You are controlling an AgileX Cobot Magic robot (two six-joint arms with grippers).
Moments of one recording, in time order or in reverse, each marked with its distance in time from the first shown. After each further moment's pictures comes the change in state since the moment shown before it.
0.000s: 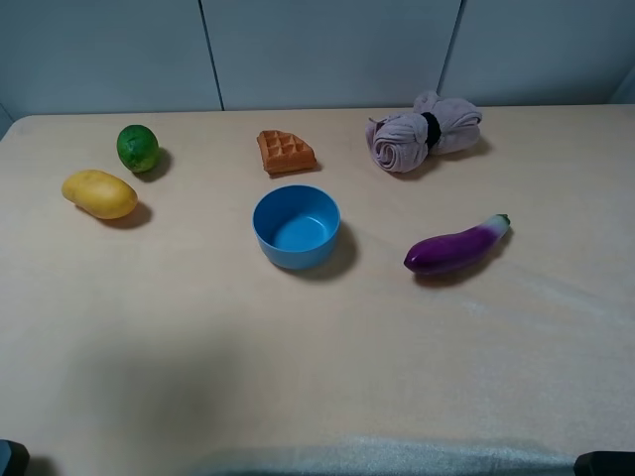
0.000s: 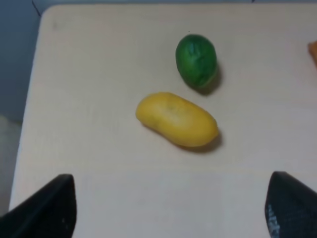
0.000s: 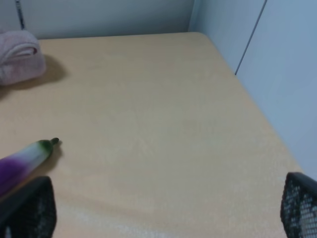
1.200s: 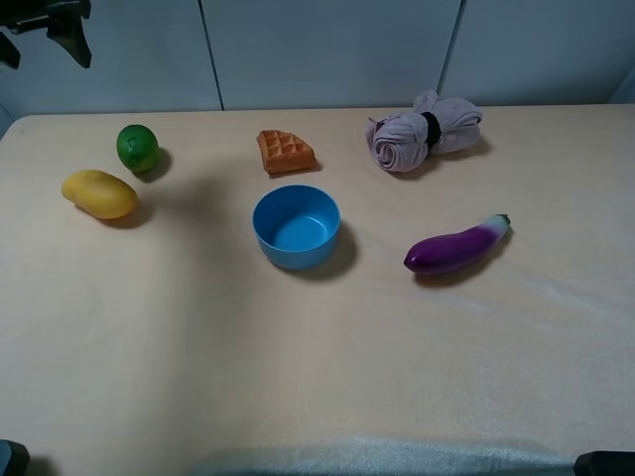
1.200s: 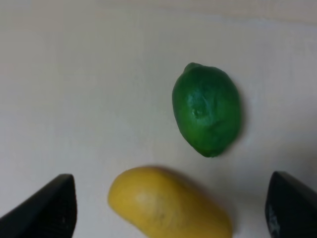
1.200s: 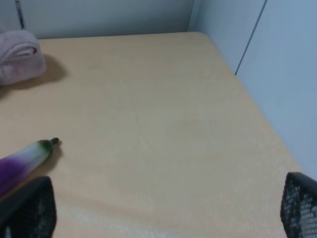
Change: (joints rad) left arm 0.000 0.916 -0.544 0.000 -0.023 -0.037; right arm 0.000 0.000 0.000 0.000 0.000 0.000
